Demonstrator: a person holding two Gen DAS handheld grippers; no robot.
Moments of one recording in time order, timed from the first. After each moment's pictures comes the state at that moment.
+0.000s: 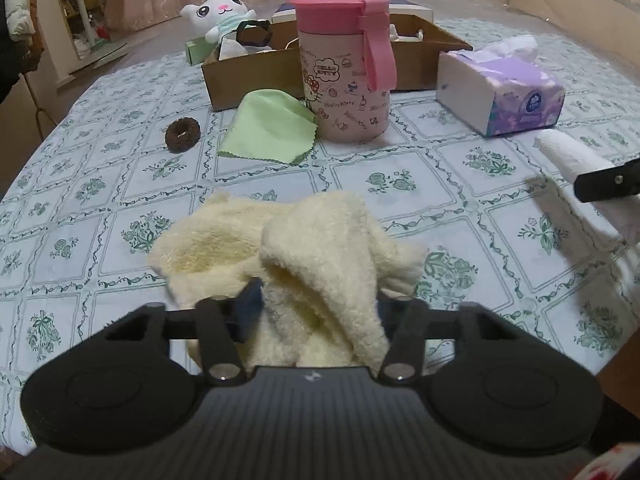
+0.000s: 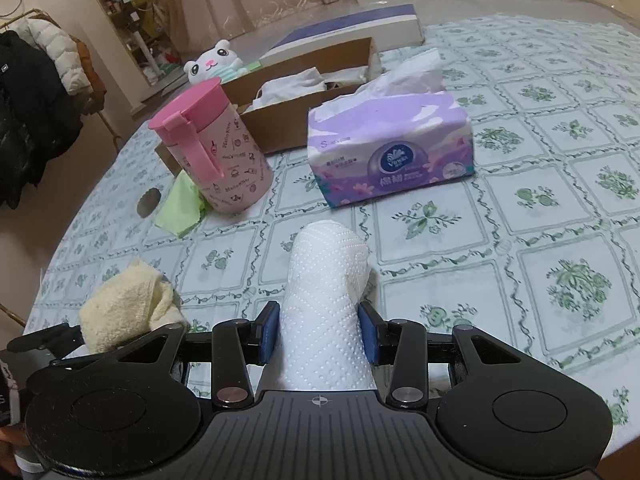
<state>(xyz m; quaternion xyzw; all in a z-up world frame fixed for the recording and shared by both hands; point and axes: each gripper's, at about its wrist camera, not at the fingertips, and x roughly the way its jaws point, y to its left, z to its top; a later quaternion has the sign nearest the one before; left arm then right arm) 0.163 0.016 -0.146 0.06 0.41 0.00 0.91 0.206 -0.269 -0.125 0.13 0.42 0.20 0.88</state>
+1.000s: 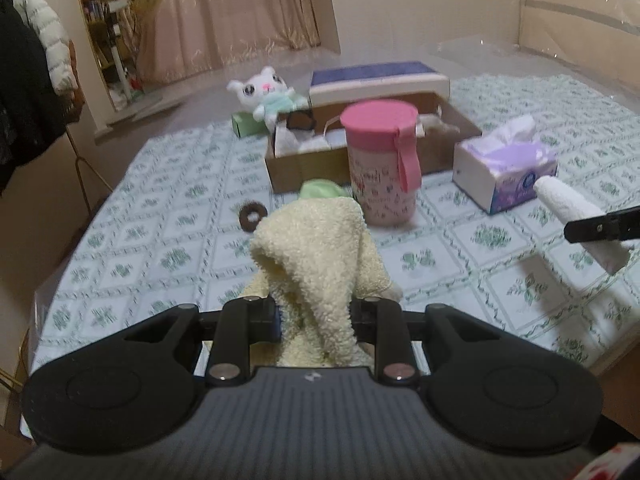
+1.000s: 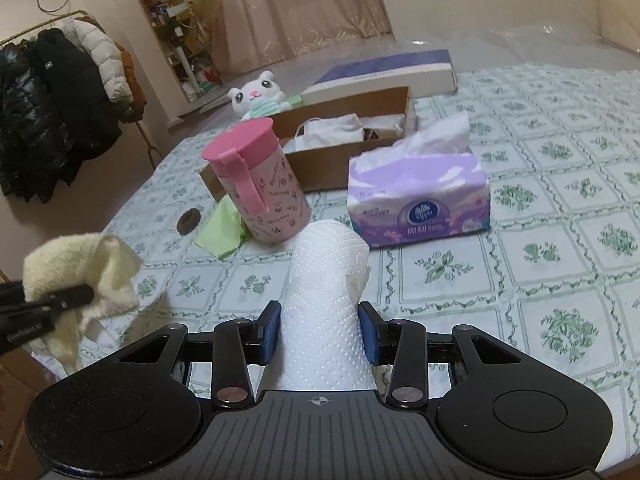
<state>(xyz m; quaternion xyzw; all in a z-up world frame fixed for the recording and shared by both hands) 0.120 0.031 -0.045 0.09 0.33 0.03 0.94 0.186 -0.275 -0.088 0.11 0.37 0.24 0.89</state>
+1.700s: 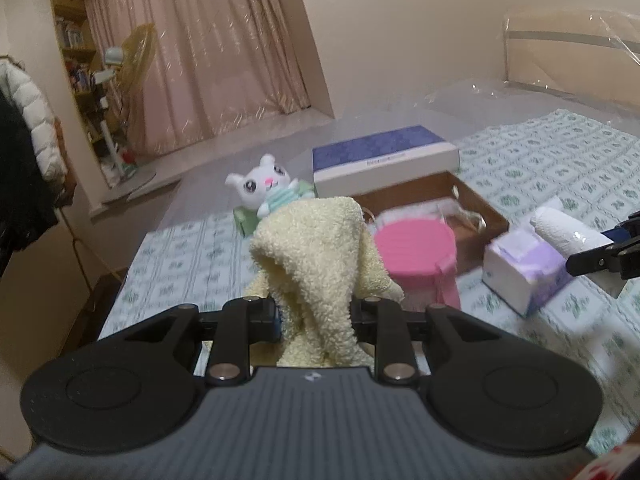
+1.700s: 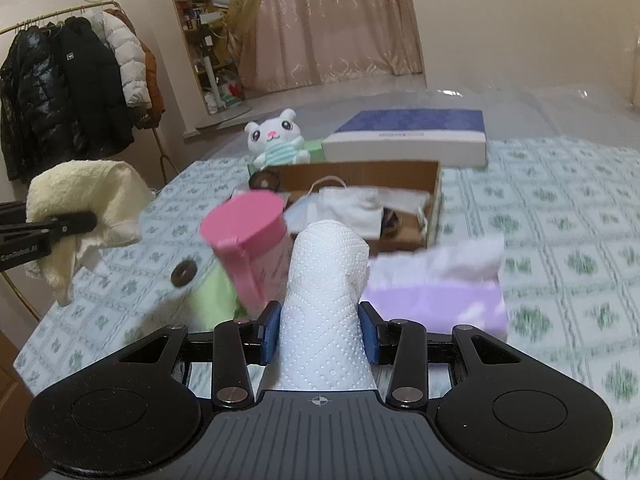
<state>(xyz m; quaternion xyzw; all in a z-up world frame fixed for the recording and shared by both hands) 0.218 0.046 0.012 0.13 0.25 0.00 0.96 0.268 -0.253 -0.048 0.05 0.31 0.27 0.91</state>
